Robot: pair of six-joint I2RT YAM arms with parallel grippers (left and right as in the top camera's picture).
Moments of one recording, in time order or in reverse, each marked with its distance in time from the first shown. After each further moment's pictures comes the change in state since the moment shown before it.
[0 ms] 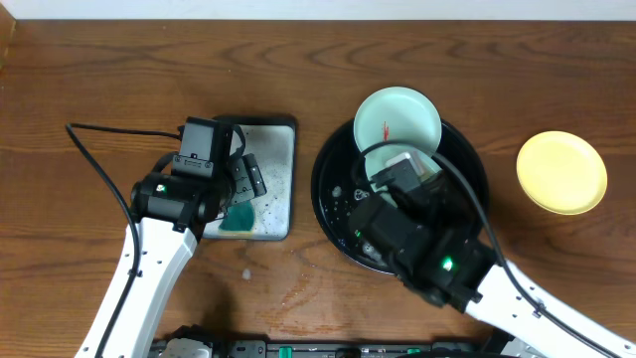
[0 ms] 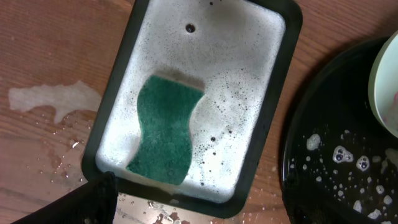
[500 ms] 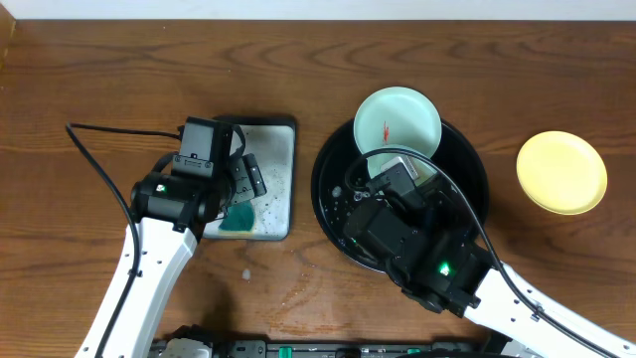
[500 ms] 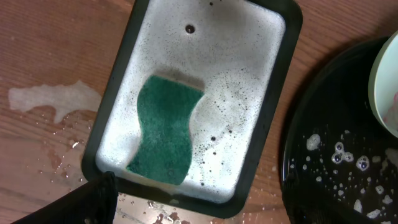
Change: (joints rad) left arm 0.000 0.000 0.000 0.000 0.000 0.000; right arm 0.058 0.000 0.000 -0.011 0.085 -0.087
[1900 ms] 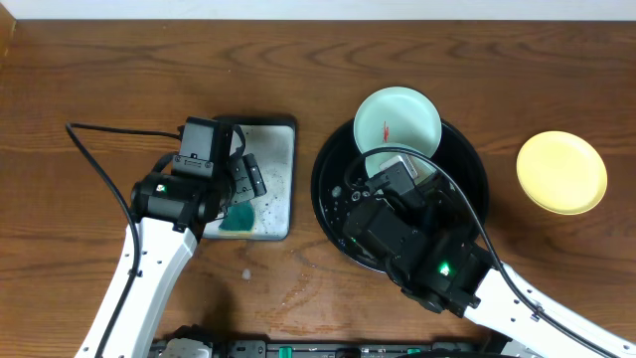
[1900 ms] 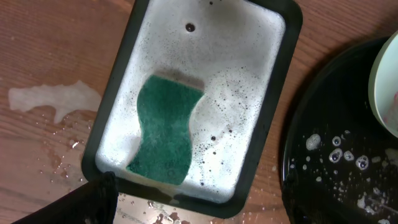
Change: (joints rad) left arm 0.000 0.000 0.000 0.000 0.000 0.000; right arm 0.000 0.000 0.000 0.019 0.000 0.003
